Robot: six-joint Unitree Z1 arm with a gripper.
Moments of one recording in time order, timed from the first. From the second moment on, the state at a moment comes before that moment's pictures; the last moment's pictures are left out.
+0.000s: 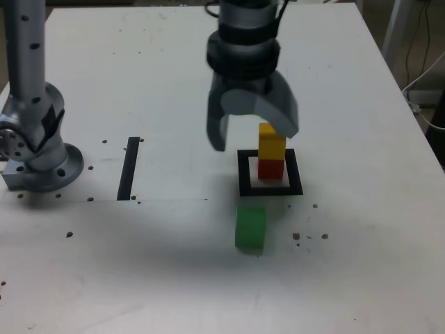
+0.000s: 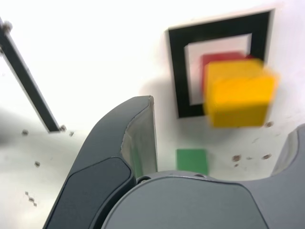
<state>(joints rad) -0.15 1.87 -1.43 1.23 0.05 -0.08</state>
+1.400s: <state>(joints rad) -0.43 2.04 -1.42 1.11 0.00 -0.38</state>
